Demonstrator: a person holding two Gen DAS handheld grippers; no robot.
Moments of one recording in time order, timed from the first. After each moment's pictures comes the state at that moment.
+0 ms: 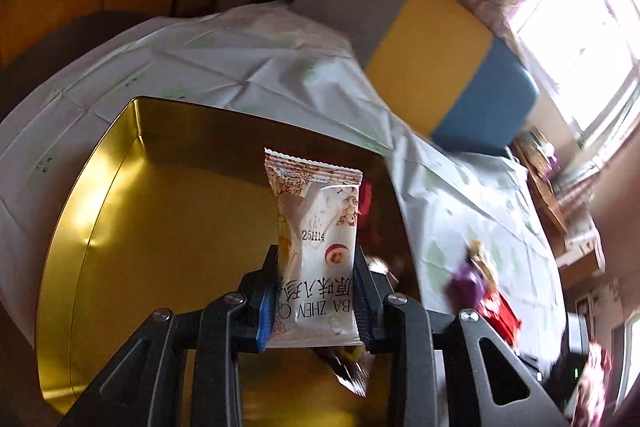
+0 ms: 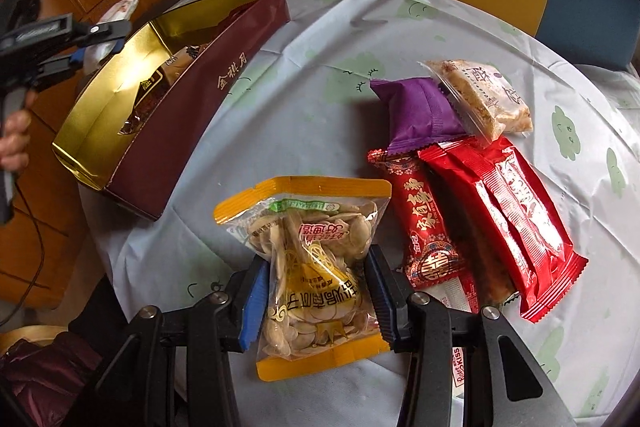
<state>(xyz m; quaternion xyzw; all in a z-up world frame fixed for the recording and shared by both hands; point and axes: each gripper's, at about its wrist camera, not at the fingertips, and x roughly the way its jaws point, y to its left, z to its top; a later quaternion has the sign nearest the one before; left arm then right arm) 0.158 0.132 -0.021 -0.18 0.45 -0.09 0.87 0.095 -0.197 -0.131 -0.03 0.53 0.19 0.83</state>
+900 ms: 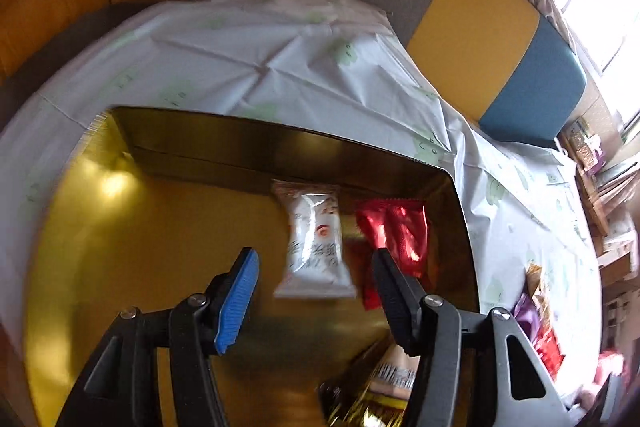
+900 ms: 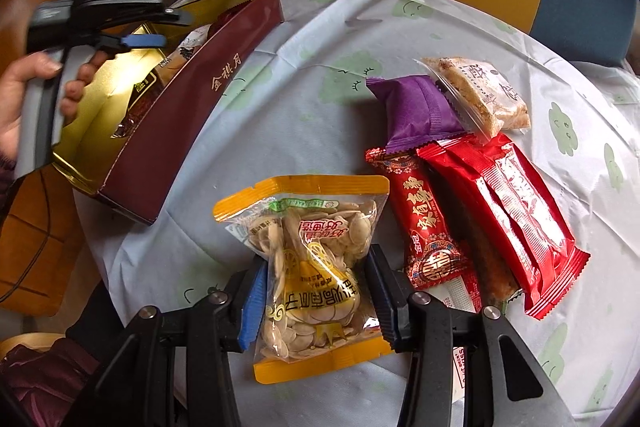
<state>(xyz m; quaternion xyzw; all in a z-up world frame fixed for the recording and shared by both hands) 0.210 0.108 -0.050 -0.13 0.49 -0.02 0.86 0.095 -0.195 -0.132 -0.04 0.53 0.17 0.83</state>
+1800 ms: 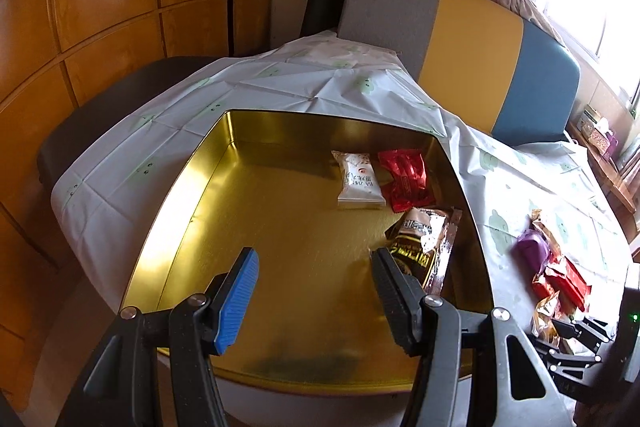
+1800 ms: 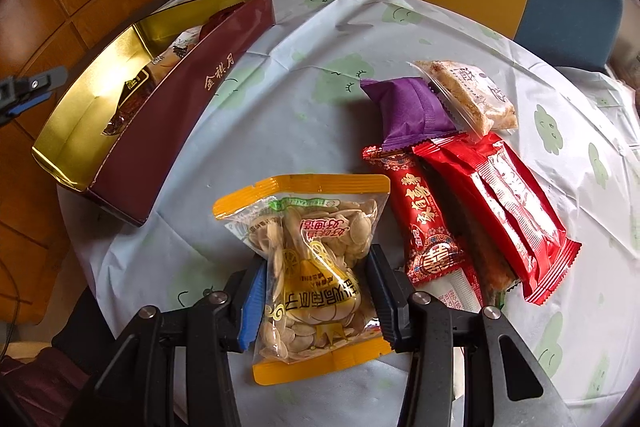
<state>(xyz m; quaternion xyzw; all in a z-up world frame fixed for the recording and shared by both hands) 0.067 0.117 -0.011 -0.07 0.41 0.03 0.91 0.089 -0.188 -0.134 -0.04 0.52 0.14 0.84</state>
